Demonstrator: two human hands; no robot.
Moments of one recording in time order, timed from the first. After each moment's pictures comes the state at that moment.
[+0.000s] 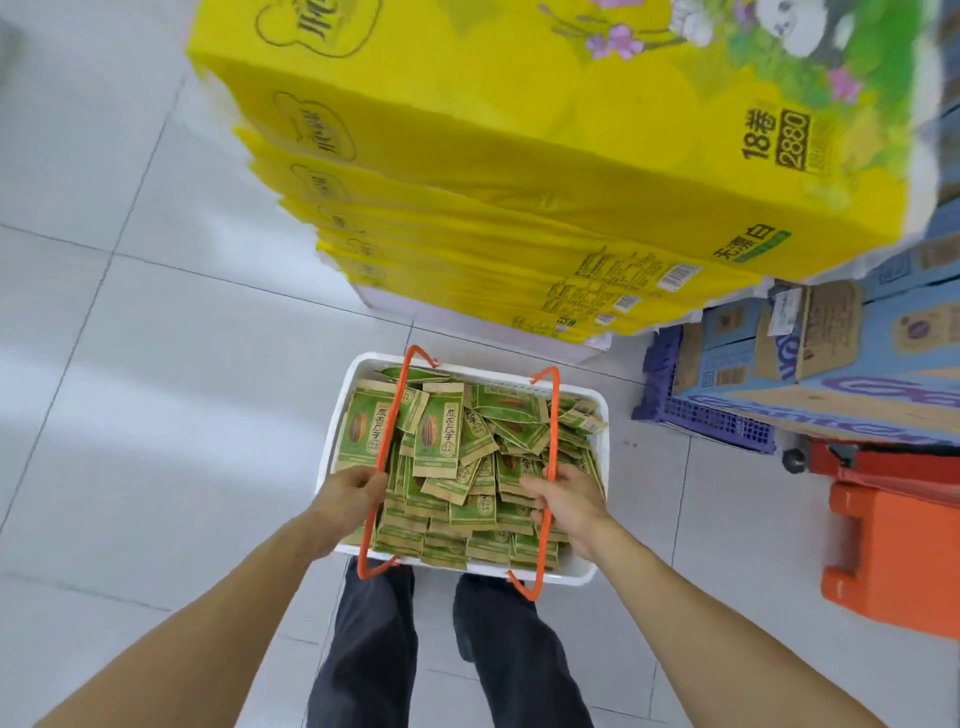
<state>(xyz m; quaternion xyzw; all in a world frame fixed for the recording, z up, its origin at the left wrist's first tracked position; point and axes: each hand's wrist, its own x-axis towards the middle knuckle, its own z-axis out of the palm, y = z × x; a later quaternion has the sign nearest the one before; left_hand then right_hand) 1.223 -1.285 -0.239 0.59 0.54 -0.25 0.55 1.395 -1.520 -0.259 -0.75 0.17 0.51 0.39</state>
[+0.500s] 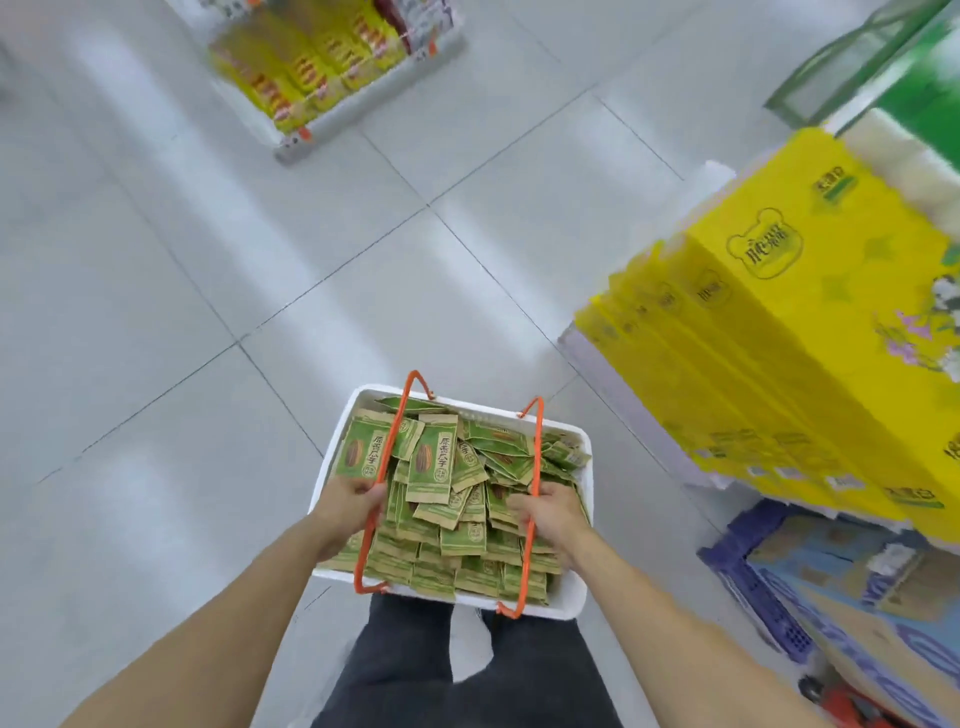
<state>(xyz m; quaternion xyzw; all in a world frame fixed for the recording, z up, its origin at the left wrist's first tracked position) 0.938 -1.271 -0.030 0.38 0.70 -0.04 0.60 1.209 -1.354 -0.041 -0.75 -0.12 0.63 0.17</state>
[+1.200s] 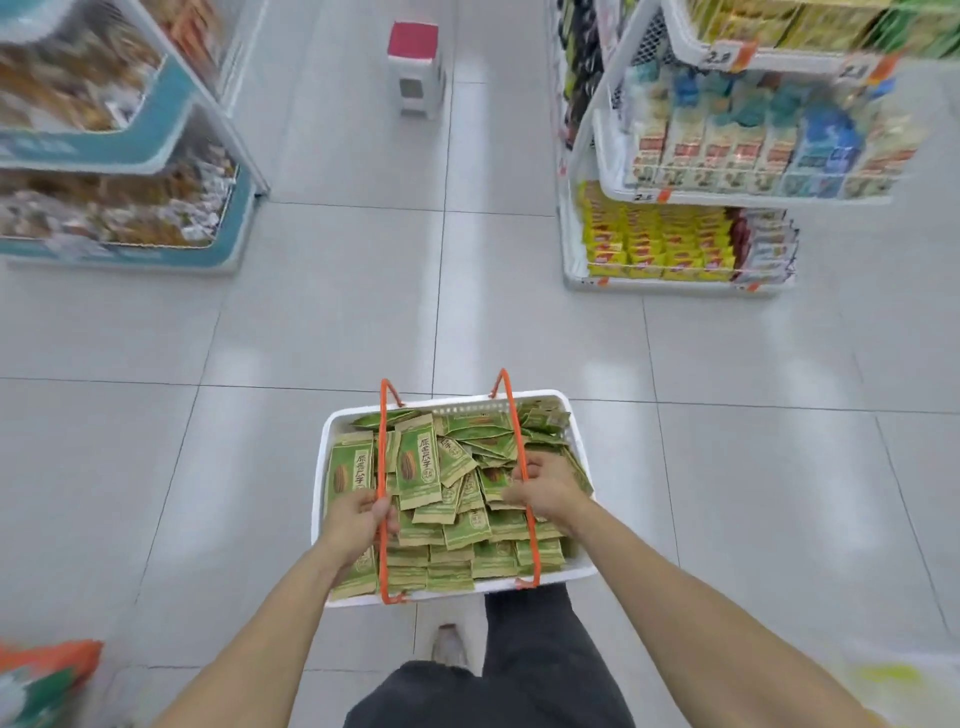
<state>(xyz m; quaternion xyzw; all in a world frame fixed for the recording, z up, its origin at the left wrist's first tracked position) 0.639 -1.106 0.024 0.09 0.78 0.31 0.54 0.853 -0.948 0.038 -0.59 -0.50 0.63 -0.03</state>
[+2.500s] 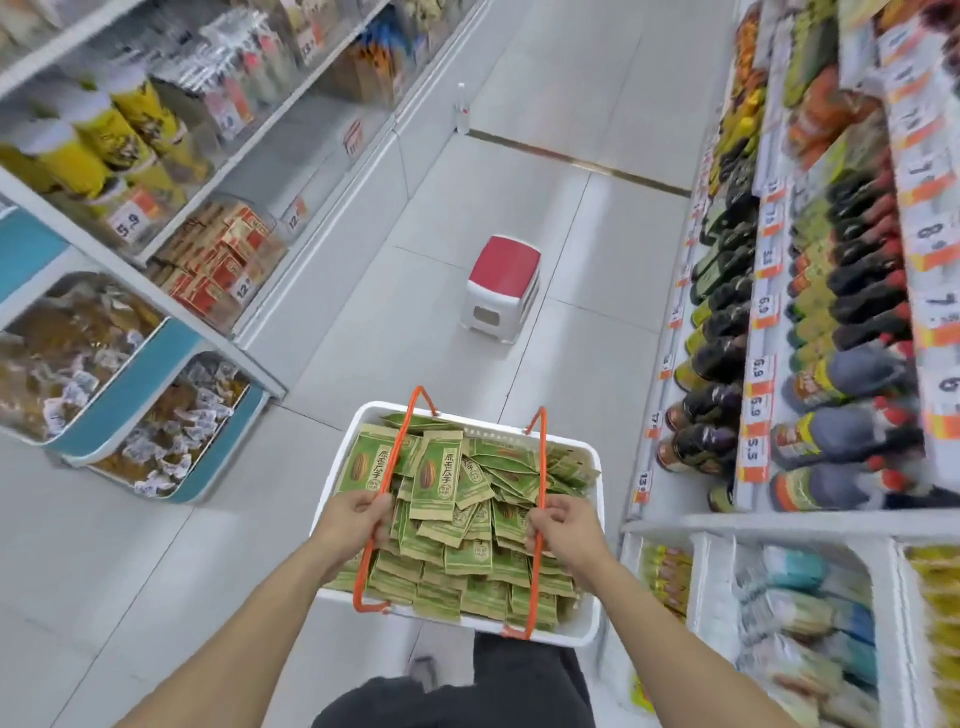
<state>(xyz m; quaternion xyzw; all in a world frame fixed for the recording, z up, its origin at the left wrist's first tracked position) 0.148 -0.247 0.040 0.03 0.81 0.37 0.46 0.358 -0.042 0.001 -0.54 -0.54 0.64 -0.03</state>
